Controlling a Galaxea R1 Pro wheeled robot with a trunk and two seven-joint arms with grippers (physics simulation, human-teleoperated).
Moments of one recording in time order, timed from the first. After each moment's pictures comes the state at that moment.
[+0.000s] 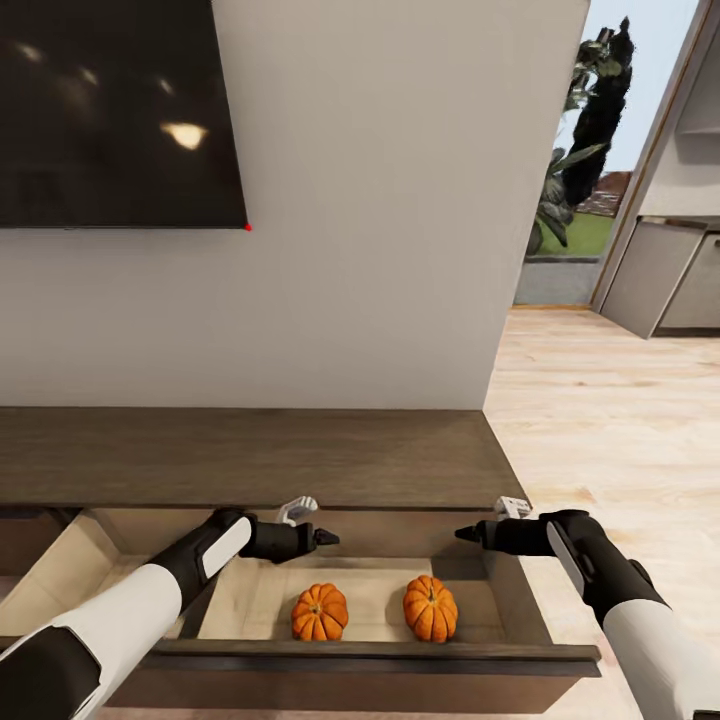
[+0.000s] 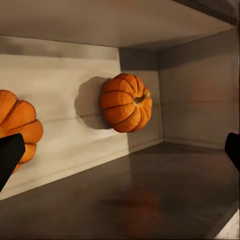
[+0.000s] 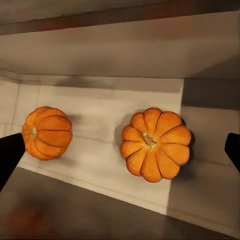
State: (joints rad) left arm -0.85 0.10 -0.68 -0.44 0.97 0.67 -0.37; right arm -0.69 -0.19 -0.05 -0.70 -0.03 0.75 0.62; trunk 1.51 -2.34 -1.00
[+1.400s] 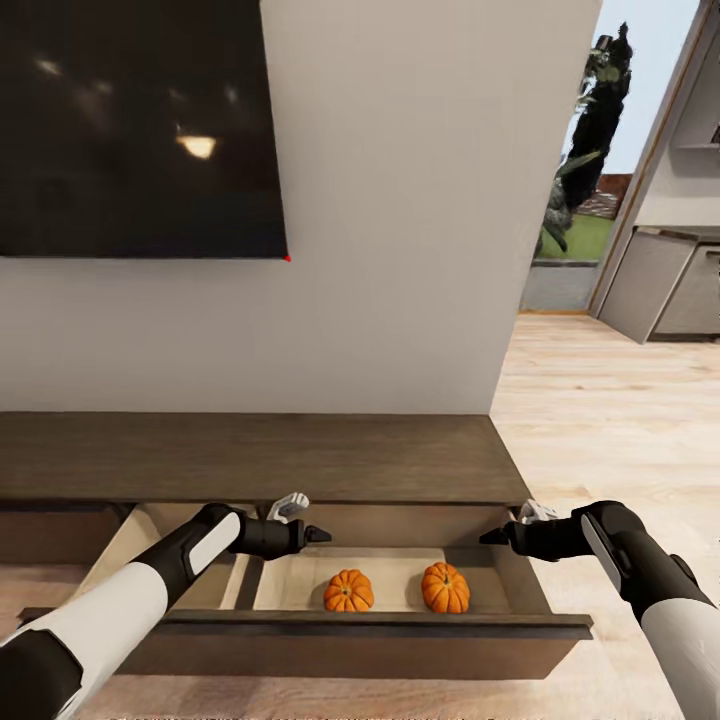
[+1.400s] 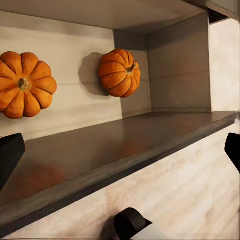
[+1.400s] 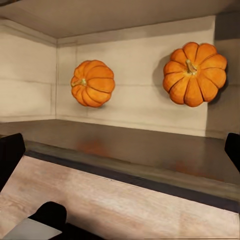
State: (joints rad) left arm -0.85 0.15 -0.68 -0.49 0.97 0.72 -0.40; right arm -0.69 -0.30 -0.05 -0.75 -0.03 0.97 0.75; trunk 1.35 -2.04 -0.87
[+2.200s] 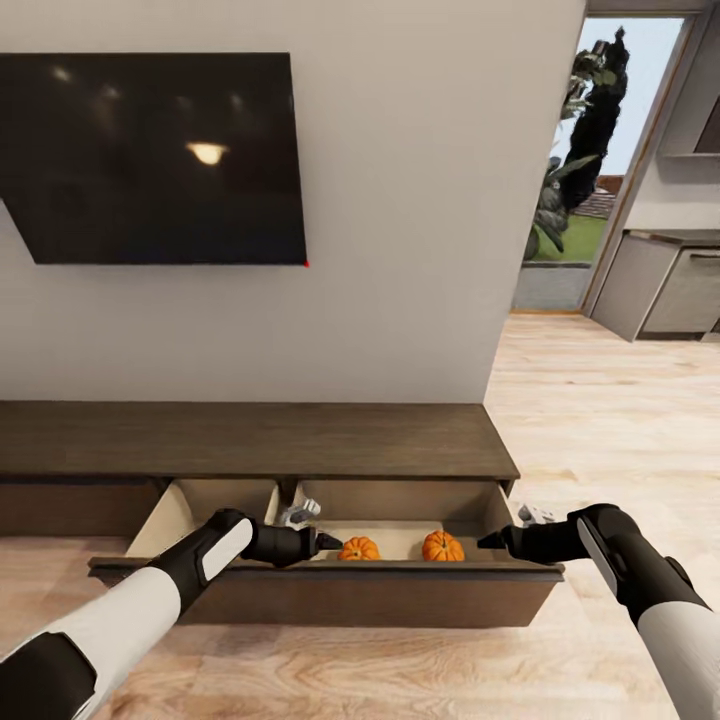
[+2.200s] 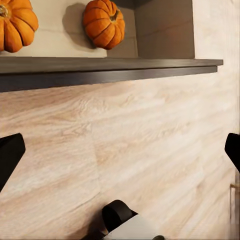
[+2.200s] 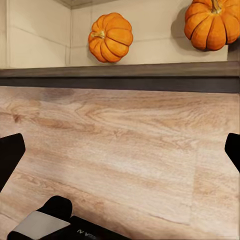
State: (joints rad) left arm -0.84 0.10 -0.69 -0.48 0.97 0.71 -0.39; right arm -0.69 -0.29 -0.04 -0.75 -0.02 0.97 0.74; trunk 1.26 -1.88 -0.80
